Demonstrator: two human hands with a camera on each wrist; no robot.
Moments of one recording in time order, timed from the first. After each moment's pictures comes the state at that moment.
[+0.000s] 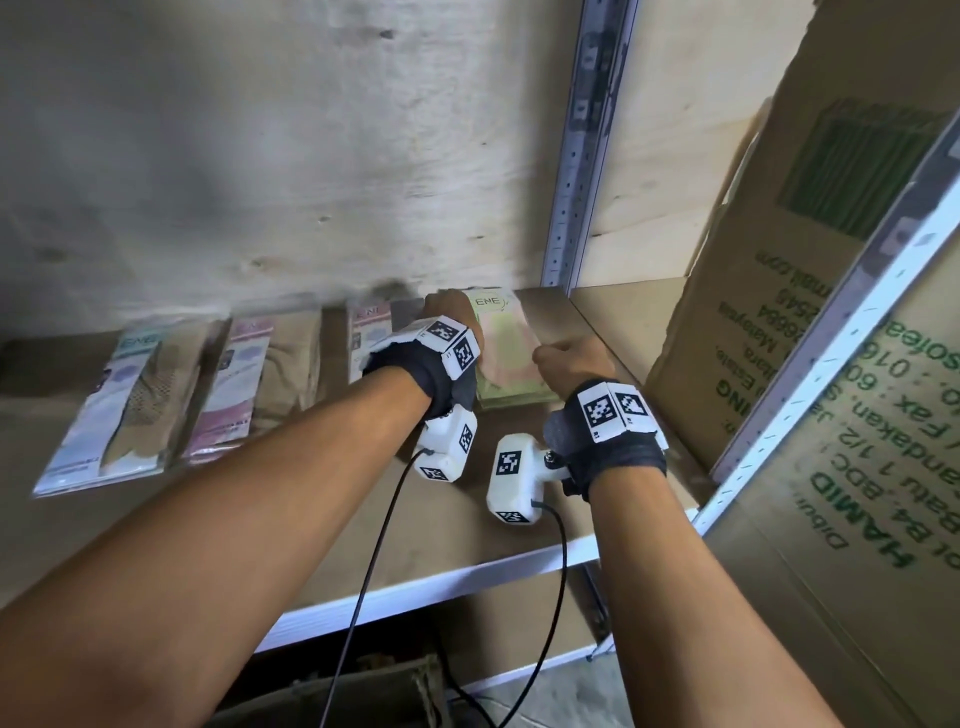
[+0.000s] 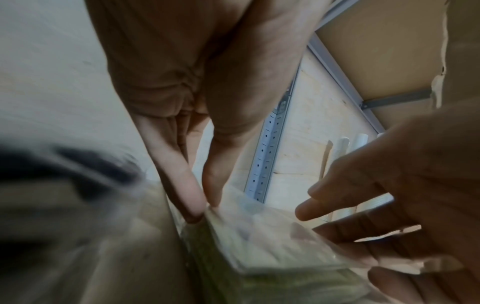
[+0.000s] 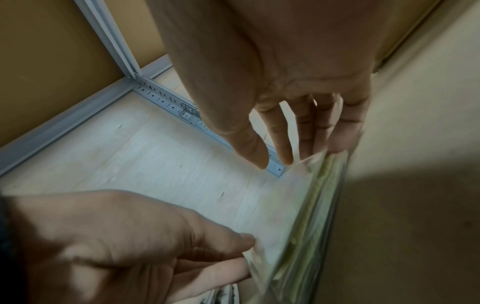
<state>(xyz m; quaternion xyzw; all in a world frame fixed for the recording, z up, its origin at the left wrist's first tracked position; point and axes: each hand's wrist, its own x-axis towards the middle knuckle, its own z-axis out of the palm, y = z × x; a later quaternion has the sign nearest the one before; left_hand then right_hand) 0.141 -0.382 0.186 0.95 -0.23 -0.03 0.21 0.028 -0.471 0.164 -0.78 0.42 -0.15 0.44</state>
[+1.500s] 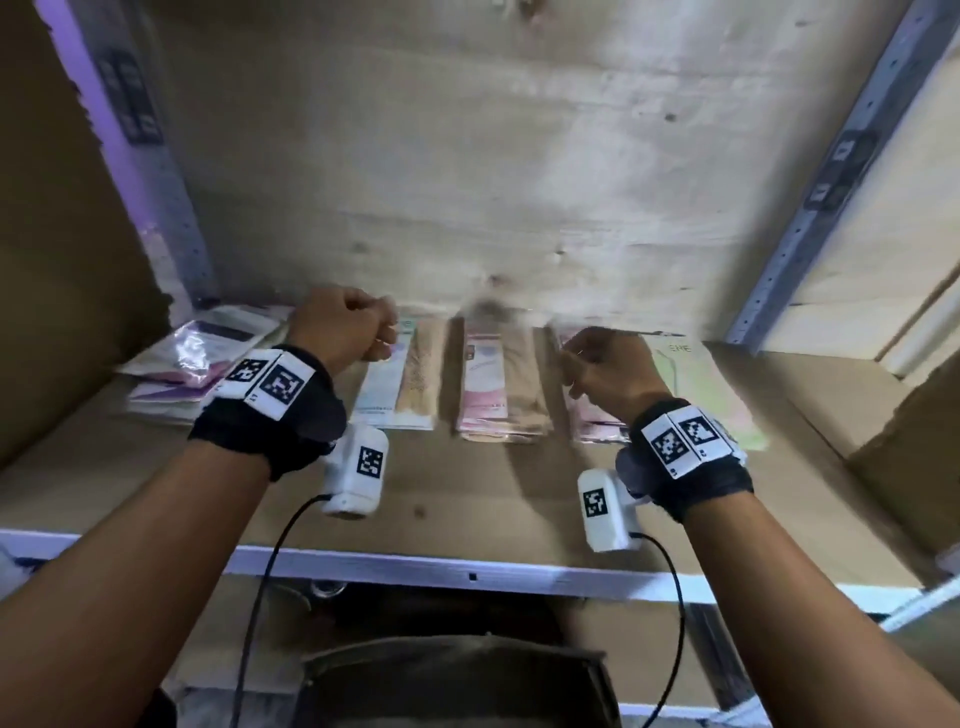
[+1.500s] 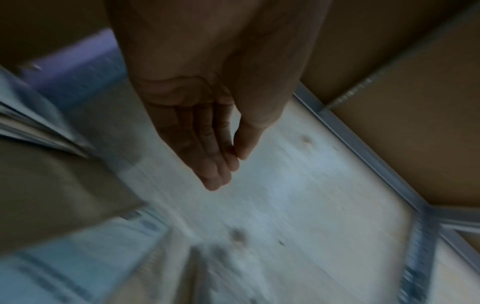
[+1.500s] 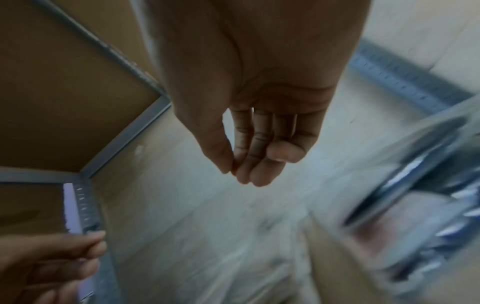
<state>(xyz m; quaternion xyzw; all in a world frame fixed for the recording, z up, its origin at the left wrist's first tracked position) 0.212 -0.030 0.207 0.79 -0.05 -0.01 0.61 0.093 -0.295 0.203 -0.90 0.13 -0.16 0.37</state>
